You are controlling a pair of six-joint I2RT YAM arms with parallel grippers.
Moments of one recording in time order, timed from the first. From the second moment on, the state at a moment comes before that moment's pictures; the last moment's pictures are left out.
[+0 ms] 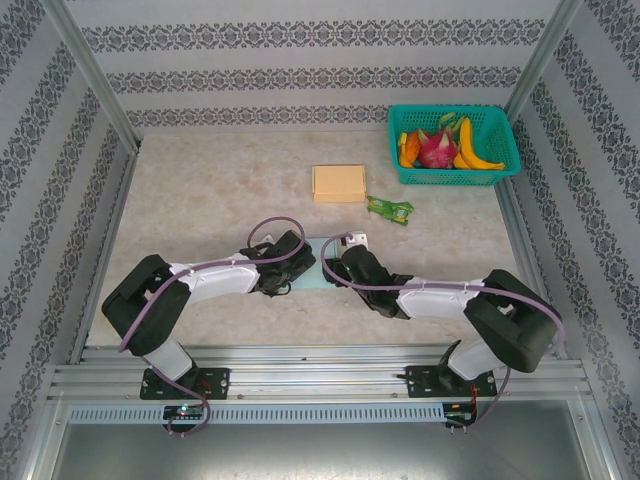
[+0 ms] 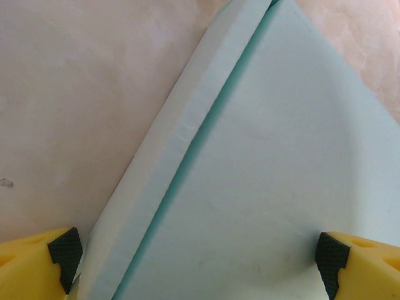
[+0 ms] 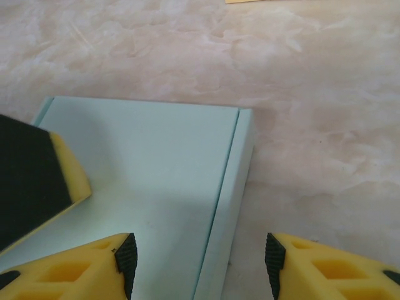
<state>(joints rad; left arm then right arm) -0.74 1.63 0.86 -0.31 -0.21 -1.40 0.83 1.47 0.55 0.26 0.25 0.56</state>
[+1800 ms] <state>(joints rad) -0.74 1.62 0.83 -0.27 -0.21 -1.40 0.89 1.41 0.48 0.19 0.08 0.67</state>
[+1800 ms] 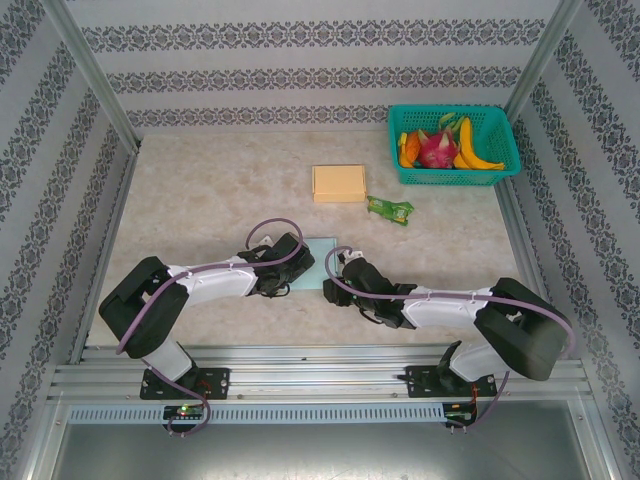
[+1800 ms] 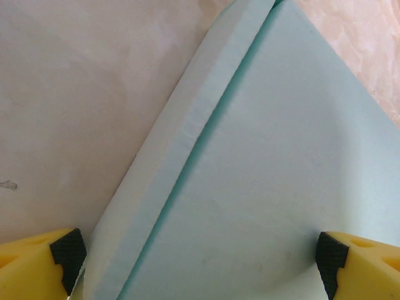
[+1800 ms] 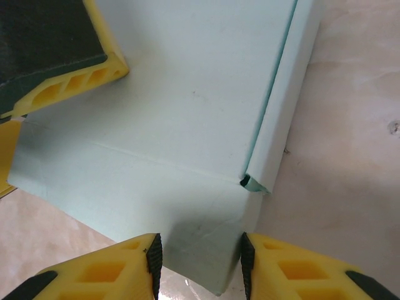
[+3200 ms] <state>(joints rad) -0.74 1.63 0.83 -0.26 -0.26 -1.42 0.91 1.79 0.44 0.77 0.34 0.42</state>
